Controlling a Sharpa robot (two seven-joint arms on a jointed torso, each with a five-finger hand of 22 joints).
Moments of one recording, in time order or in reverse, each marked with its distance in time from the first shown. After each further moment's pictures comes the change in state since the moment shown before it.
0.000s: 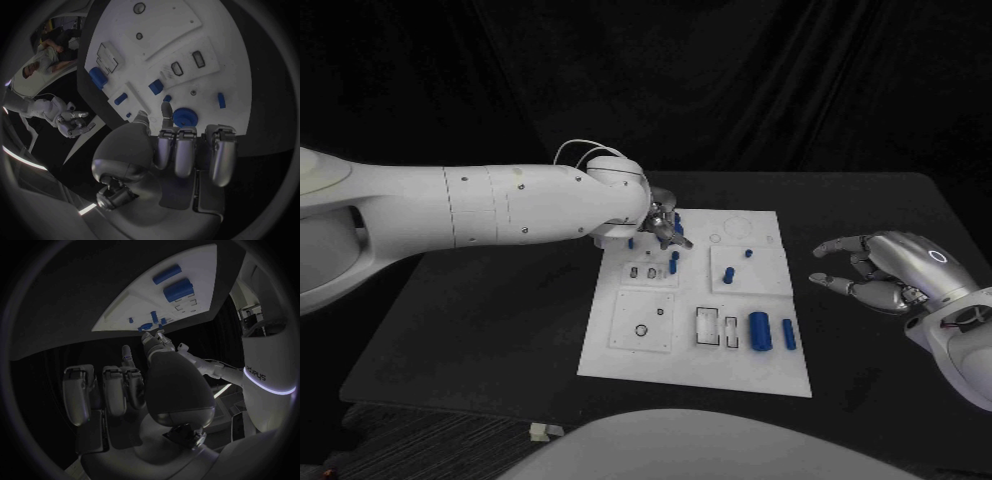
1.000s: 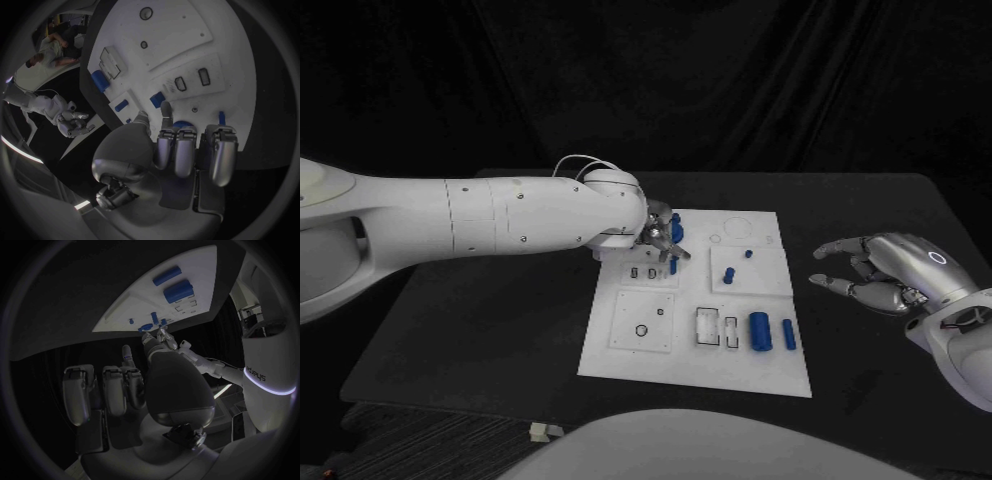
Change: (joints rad) left arm -0.036 -0.011 0.000 0.006 0.040 -0.011 0.000; left_hand 0.000 0.000 0.005 -0.005 0.000 0.029 -0.007 -0.018 0.004 0.000 0.000 0.000 0.000 0.000 0.000 0.000 0.000 0.000 0.000 0.000 0.000 0.000; right arm -0.004 0.000 0.000 -0.004 0.000 0.003 0.000; right_hand -0.001 0.001 -0.003 0.003 0.000 0.004 -0.004 0.000 -0.001 0.000 0.000 0.000 0.000 0.000 0.000 0.000 0.000 0.000 0.000 0.000 0.000 0.000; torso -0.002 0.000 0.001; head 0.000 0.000
